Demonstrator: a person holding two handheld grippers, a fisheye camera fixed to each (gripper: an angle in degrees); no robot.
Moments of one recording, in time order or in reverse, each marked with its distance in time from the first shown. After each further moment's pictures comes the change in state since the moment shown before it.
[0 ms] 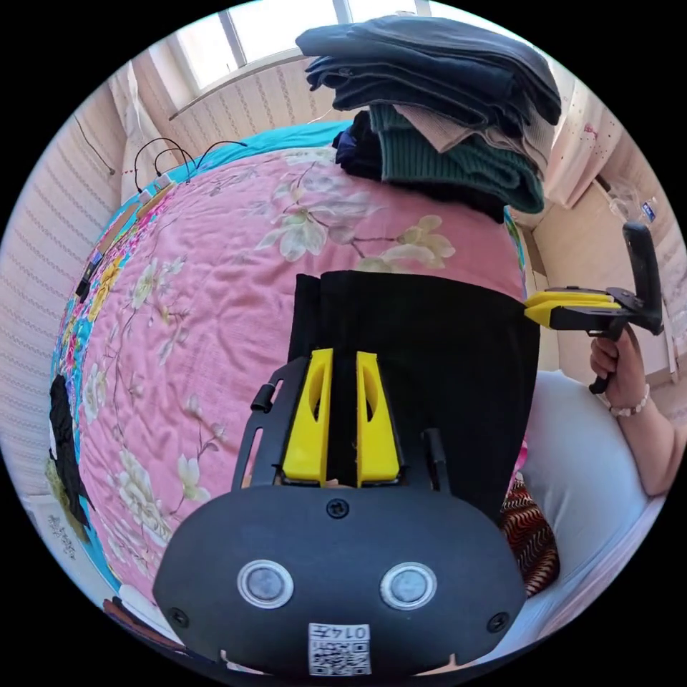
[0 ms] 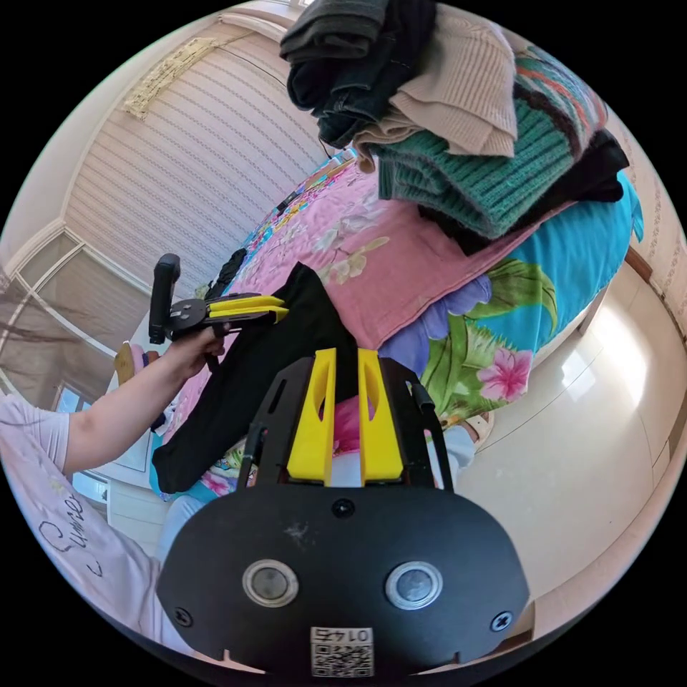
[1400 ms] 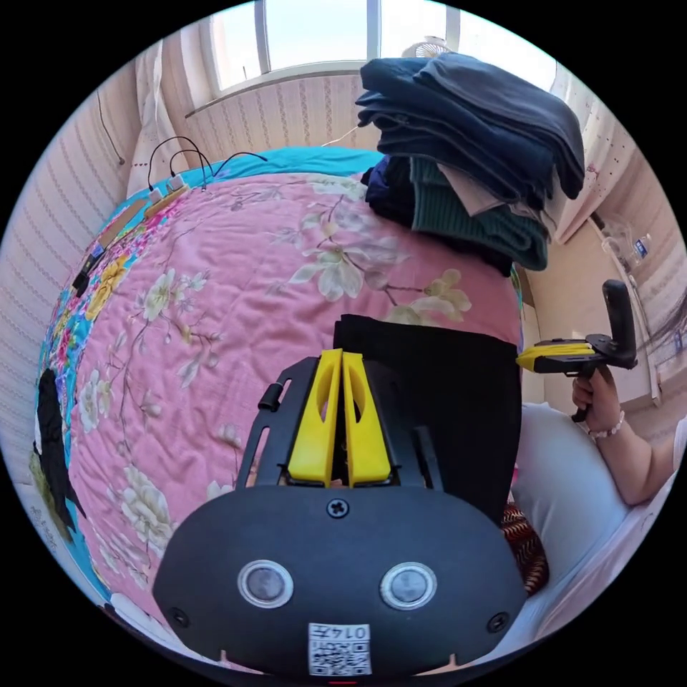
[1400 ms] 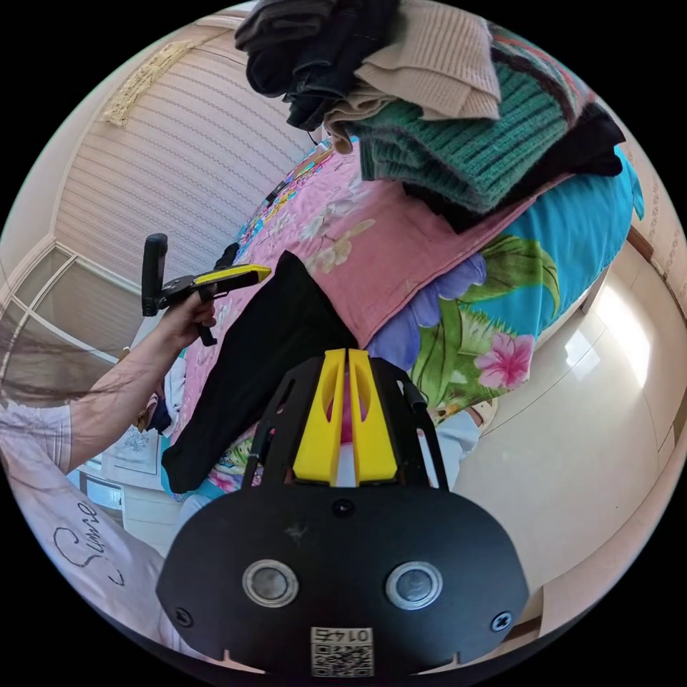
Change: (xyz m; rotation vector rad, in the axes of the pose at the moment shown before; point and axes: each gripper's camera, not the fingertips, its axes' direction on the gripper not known) left arm -0.014 -0.020 0.077 0.068 0.045 -0.061; right arm -0.111 -0.039 0.013 -0.064 -0.007 0.057
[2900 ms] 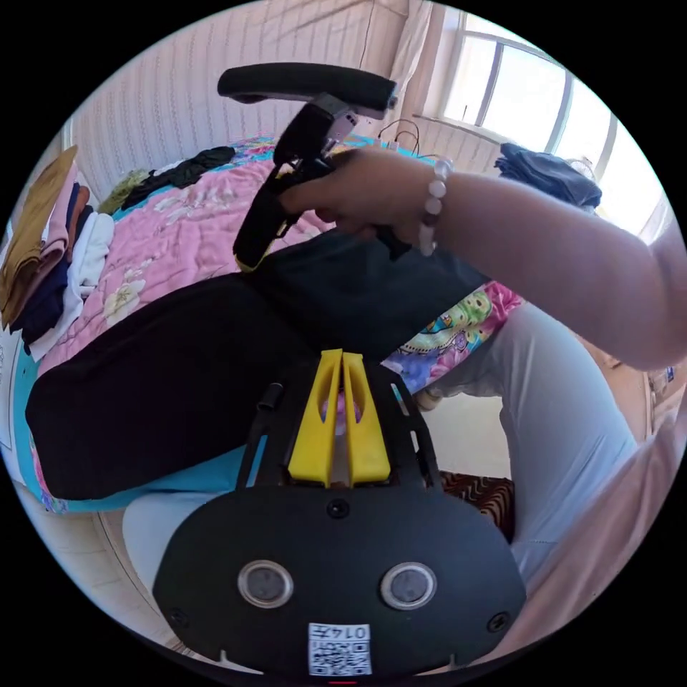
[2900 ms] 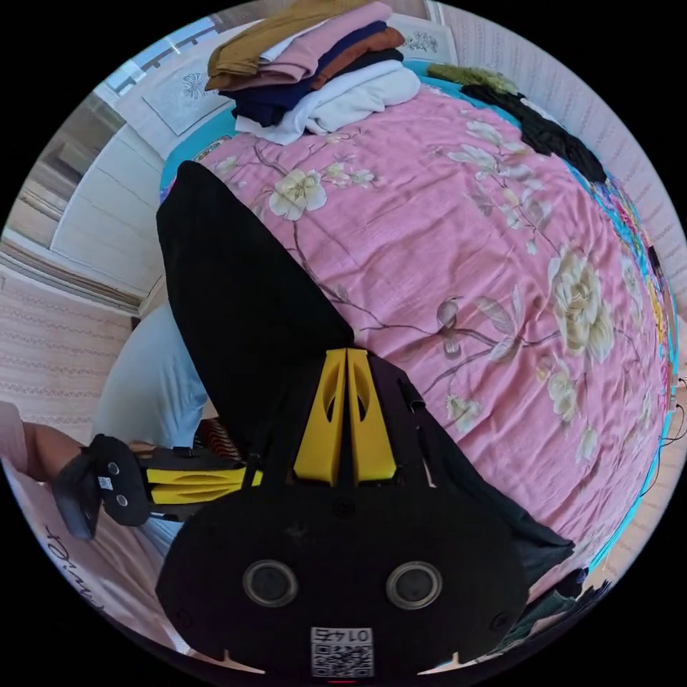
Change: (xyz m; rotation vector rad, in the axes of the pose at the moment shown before) left arm 0.104 0.433 -0.139 0.137 -0.209 -0.714; right arm -0.627 0.040 0.285 -0.715 0.093 -1.255
